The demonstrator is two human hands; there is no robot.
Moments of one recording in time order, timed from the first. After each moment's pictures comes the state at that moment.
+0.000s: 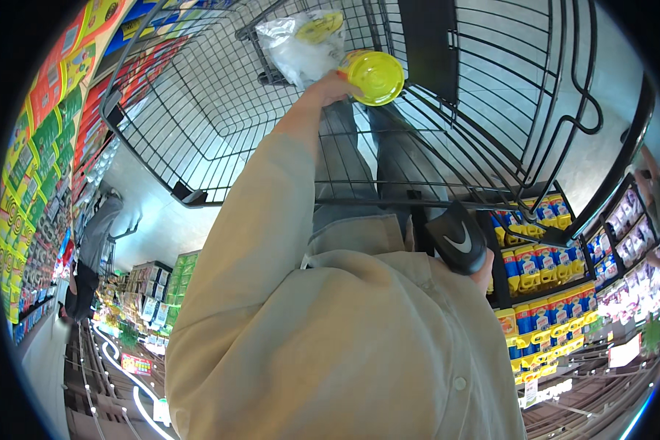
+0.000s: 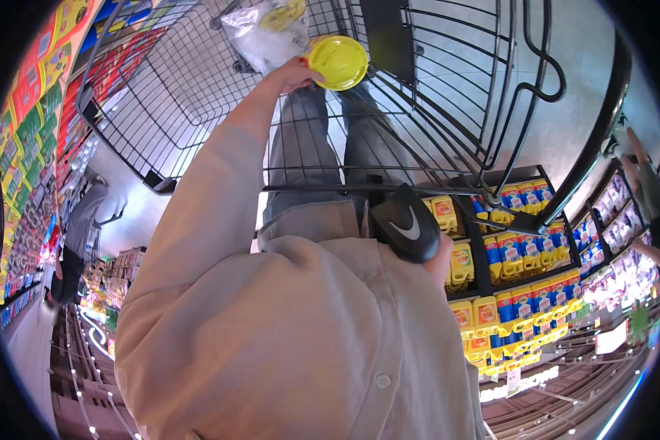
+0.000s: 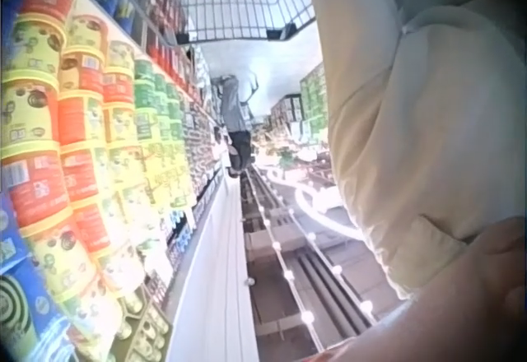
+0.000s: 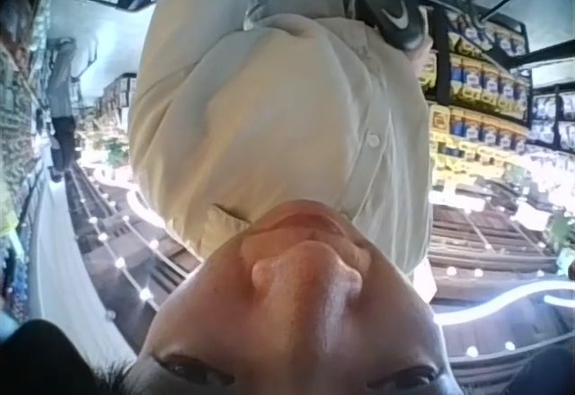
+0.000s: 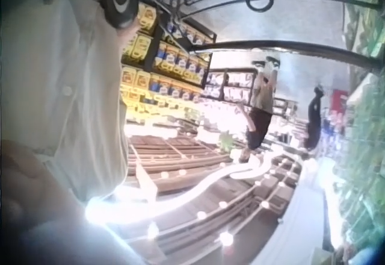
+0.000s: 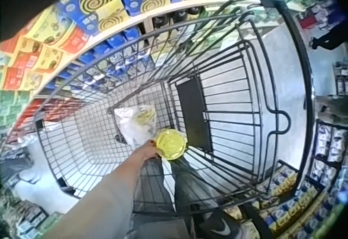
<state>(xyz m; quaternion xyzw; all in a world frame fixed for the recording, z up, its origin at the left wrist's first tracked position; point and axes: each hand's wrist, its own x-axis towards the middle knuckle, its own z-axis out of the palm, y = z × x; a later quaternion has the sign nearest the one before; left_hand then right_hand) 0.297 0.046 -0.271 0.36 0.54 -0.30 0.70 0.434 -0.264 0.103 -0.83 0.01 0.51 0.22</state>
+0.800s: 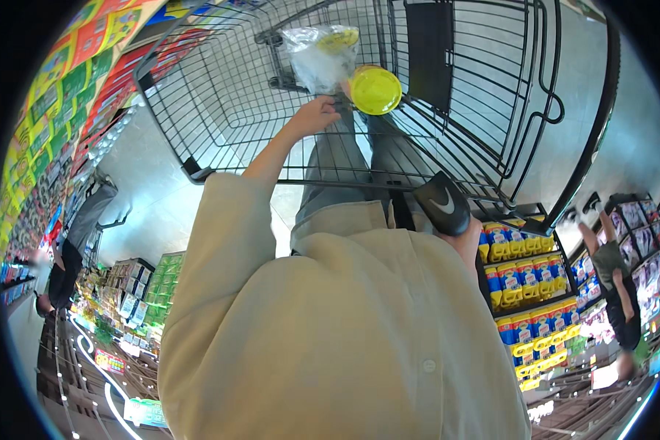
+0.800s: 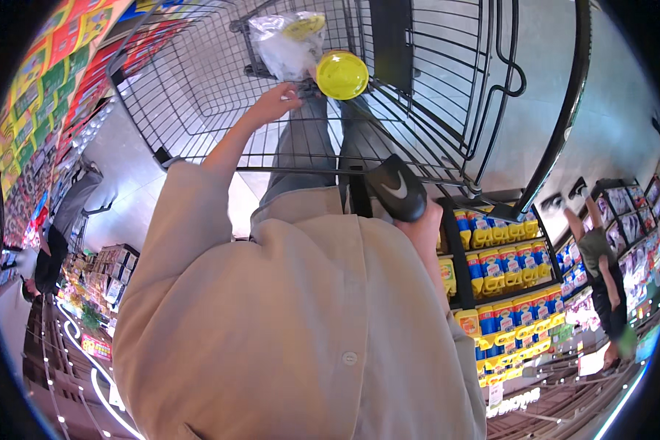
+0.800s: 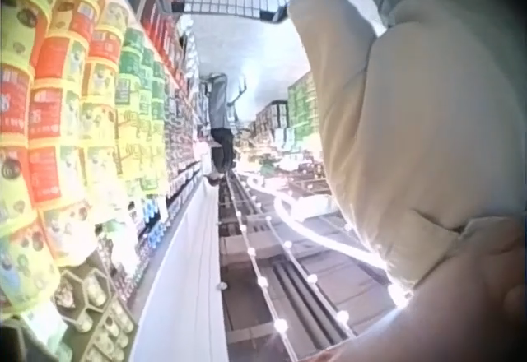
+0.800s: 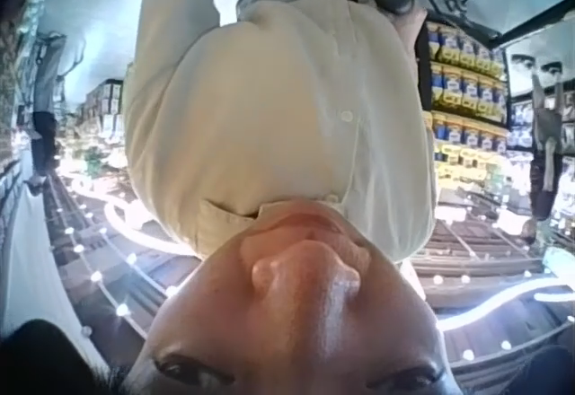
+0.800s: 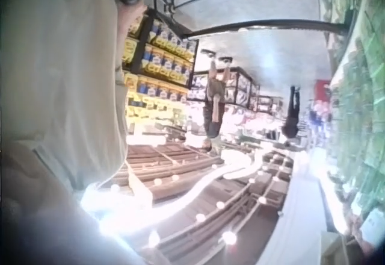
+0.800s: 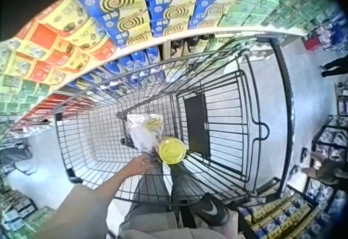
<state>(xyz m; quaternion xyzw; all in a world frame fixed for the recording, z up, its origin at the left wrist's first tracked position) 0.231 0.069 -0.139 0.63 0.44 -0.25 0.59 0.441 -0.216 0.075 -0.84 -0.14 0.44 0.29</state>
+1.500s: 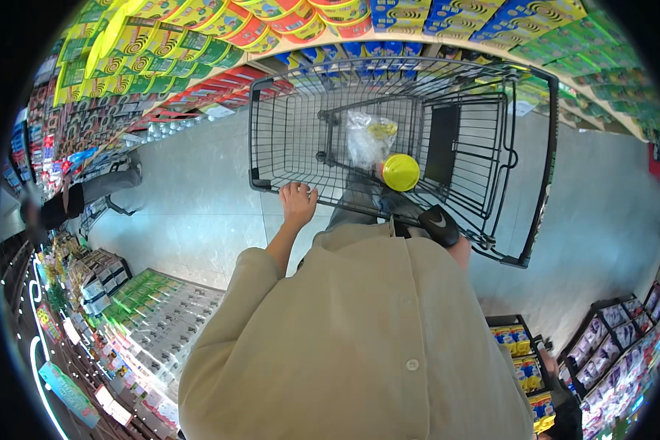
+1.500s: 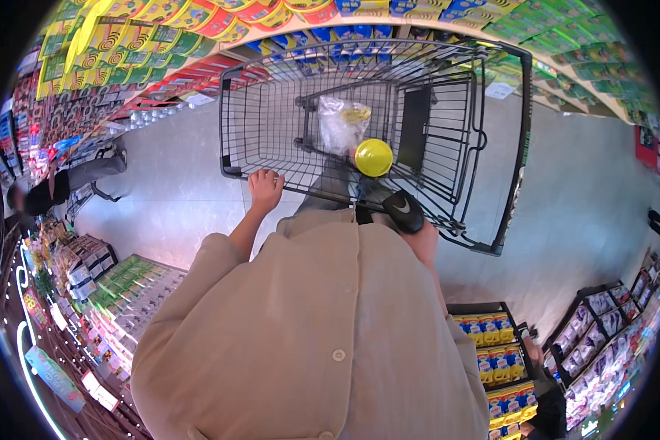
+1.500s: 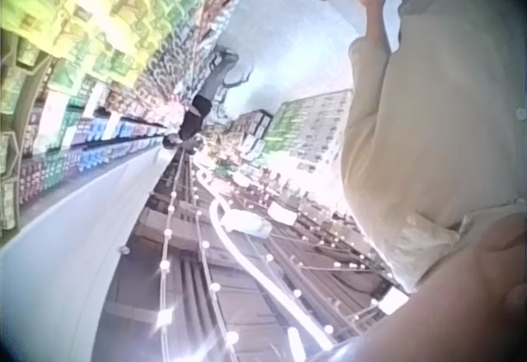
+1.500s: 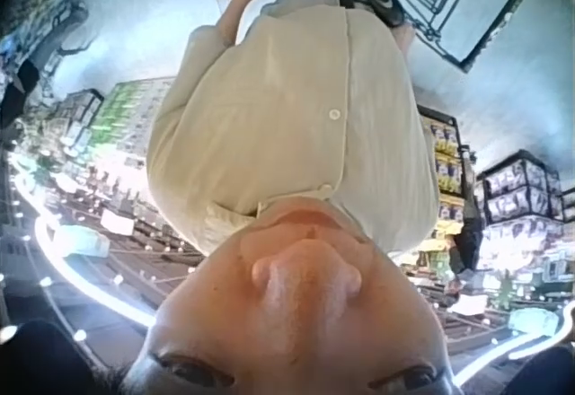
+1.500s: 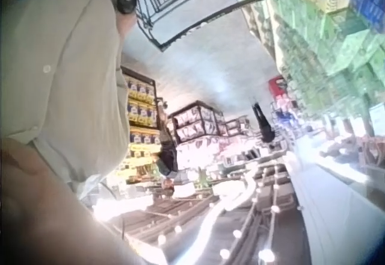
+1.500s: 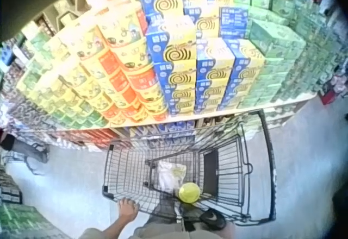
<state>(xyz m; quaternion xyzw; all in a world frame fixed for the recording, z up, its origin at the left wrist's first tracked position) 0.111 0.025 -0.022 0.78 0.60 -0.09 0.14 0.468 -0.174 0.061 -0.85 -0.25 0.41 0.23</state>
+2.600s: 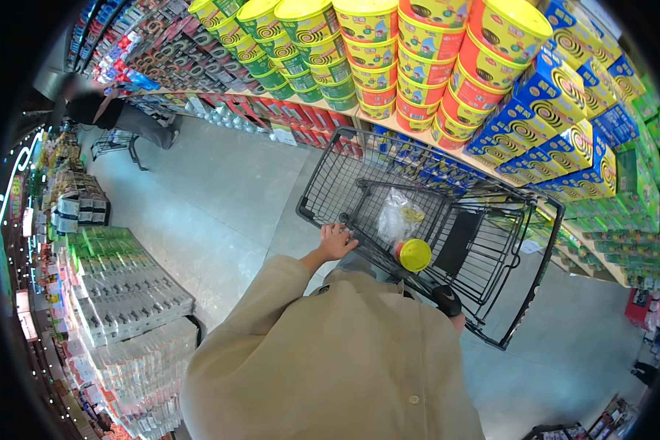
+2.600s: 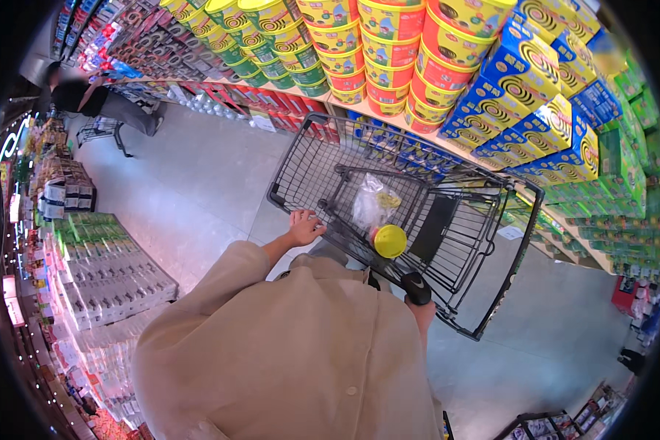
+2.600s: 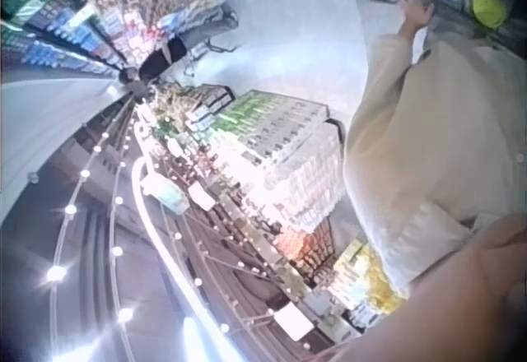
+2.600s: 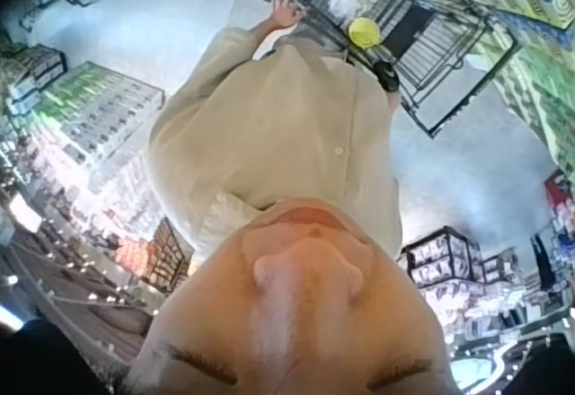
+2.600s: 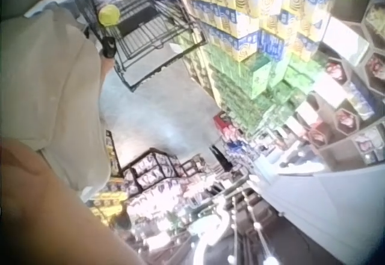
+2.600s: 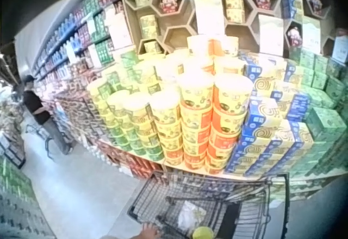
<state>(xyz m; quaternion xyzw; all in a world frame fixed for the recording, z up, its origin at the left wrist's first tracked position) 0.079 0.045 -0.010 0.75 0.59 -0.03 0.28 0.448 -0.138 0.079 -0.87 -0.29 0.33 0.22</state>
